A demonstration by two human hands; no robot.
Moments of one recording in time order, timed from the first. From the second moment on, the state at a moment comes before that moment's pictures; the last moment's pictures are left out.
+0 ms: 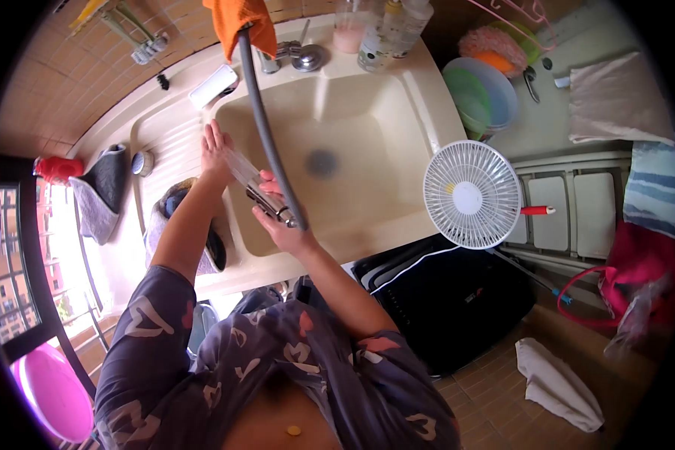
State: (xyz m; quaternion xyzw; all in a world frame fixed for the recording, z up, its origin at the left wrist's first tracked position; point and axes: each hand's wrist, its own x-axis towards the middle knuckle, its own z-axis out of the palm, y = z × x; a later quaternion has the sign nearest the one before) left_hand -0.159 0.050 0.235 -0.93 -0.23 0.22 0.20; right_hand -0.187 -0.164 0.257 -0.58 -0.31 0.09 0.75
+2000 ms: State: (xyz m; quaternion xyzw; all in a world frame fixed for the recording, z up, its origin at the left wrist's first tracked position) left_hand -0.052 -0.055 0.007 -0.98 0.13 -0.08 -0.10; right_hand -0.072 -0.230 0.197 -0.80 -0.31 -0.09 0.50
